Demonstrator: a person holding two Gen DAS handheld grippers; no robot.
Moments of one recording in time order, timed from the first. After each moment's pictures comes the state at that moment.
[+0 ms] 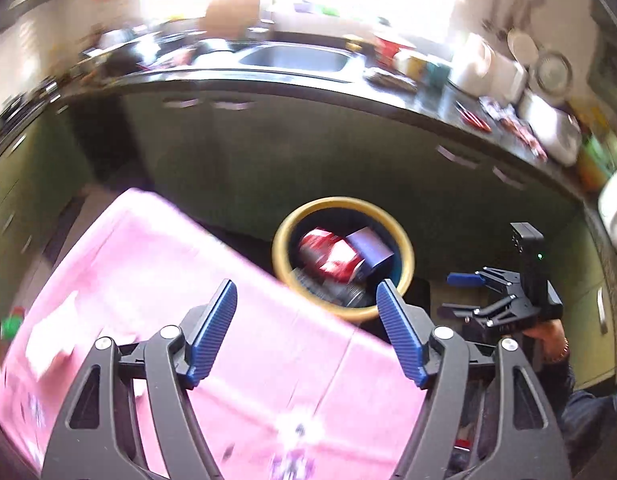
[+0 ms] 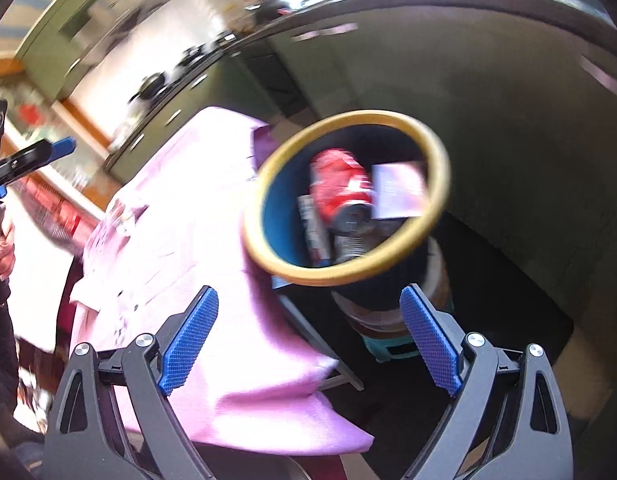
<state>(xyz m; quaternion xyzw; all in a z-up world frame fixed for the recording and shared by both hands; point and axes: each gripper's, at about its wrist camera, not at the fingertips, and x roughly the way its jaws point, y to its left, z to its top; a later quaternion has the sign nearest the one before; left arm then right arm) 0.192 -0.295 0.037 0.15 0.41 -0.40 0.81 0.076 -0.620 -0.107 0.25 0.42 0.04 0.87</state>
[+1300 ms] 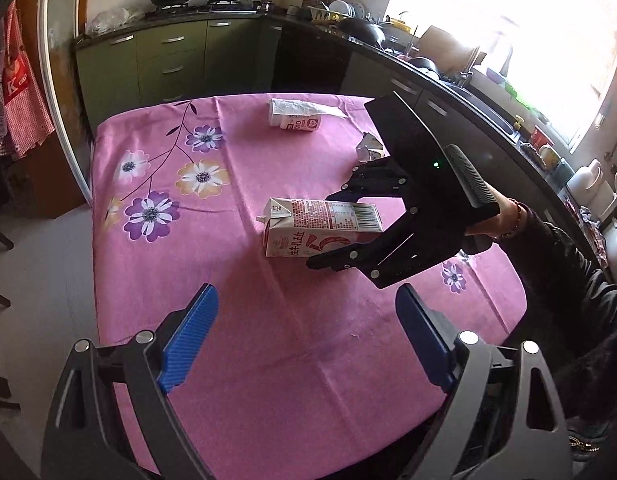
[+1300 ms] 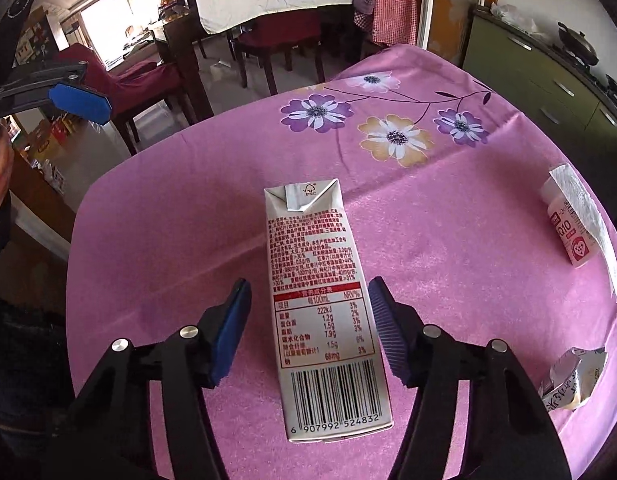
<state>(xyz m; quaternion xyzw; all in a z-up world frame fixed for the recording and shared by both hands) 0.074 0.047 -0.031 -0.03 0.44 -0.16 0.88 0.248 -0.137 -0.102 -0.26 0.42 0.52 0.69</state>
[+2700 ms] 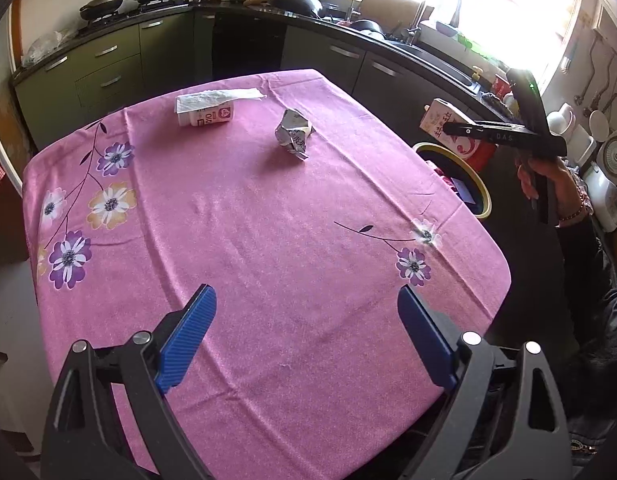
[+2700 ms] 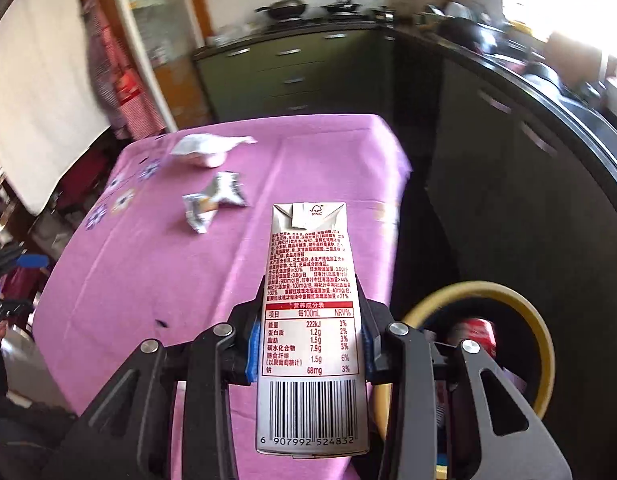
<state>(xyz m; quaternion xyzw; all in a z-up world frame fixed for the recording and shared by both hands) 0.099 -0.039 -0.043 0.03 0.46 -0.24 0.85 0.246 -0.478 -0.036 0.01 0.44 0.16 0.88</state>
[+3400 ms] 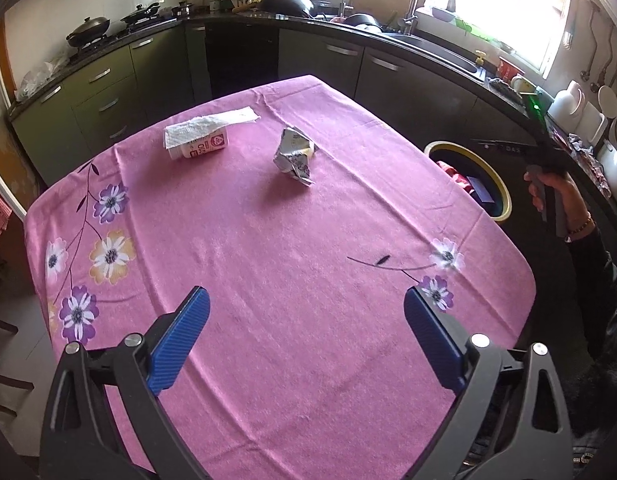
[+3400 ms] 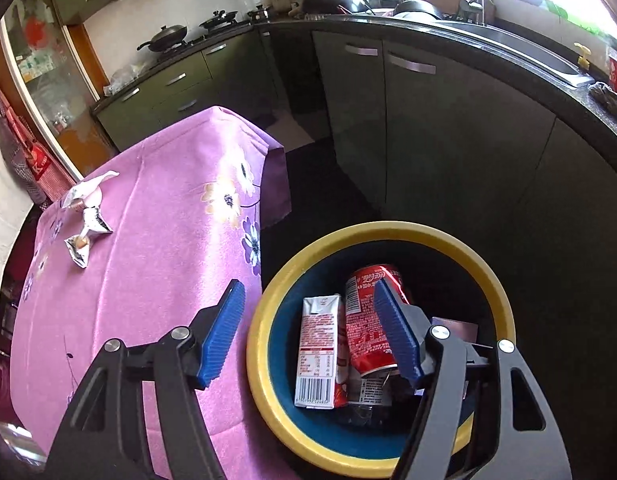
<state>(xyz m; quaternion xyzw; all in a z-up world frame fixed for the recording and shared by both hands) 0.144 -0.066 -0.037 0.09 0.45 -0.23 0.86 0.236 -0.577 -0.081 0.11 0.44 0.03 0.89</state>
